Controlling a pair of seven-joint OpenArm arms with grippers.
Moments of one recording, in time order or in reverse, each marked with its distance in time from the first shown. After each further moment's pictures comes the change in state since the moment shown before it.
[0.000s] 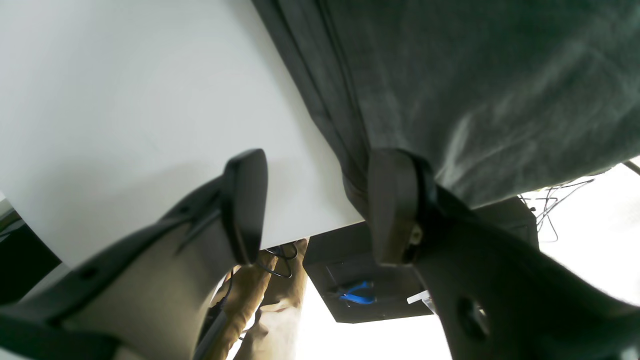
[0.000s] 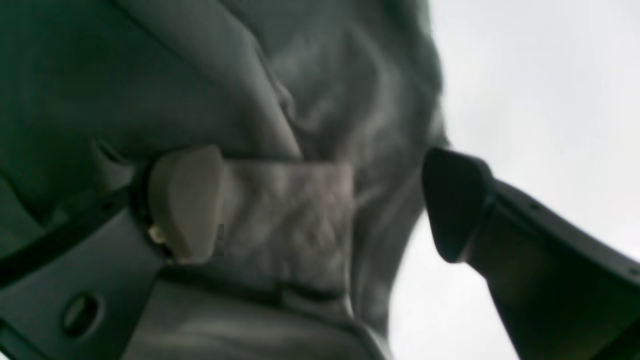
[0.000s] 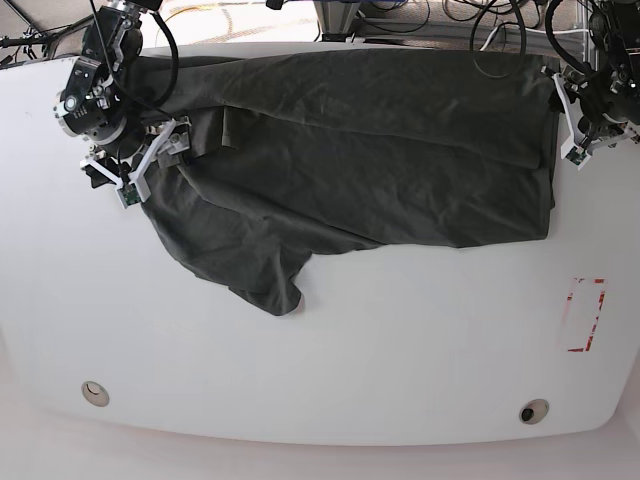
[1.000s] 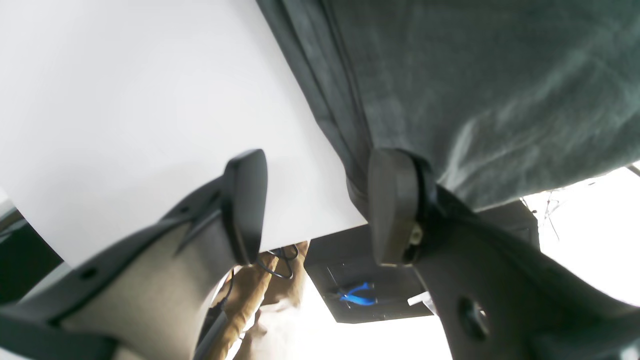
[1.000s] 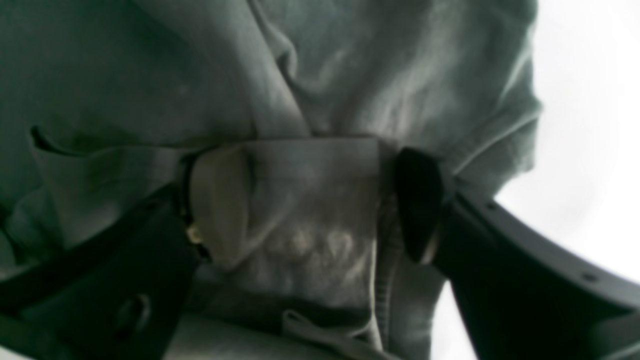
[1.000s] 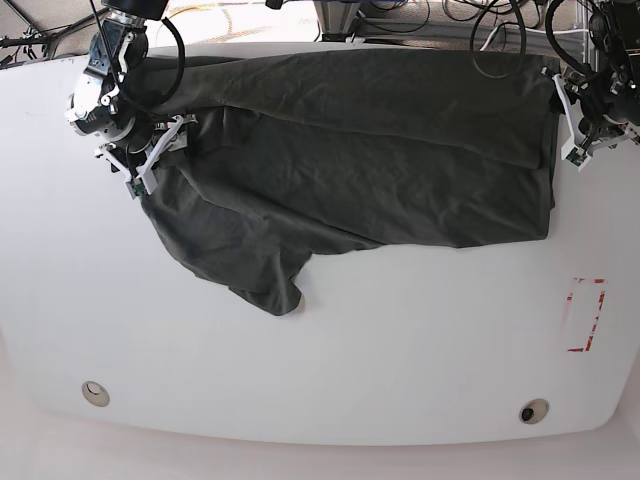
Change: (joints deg) left arm -0.6 0.0 0.0 -0.1 0.3 0.0 0.0; right arm 0.9 0.2 -0.3 -10.7 -1.0 0.0 3.8
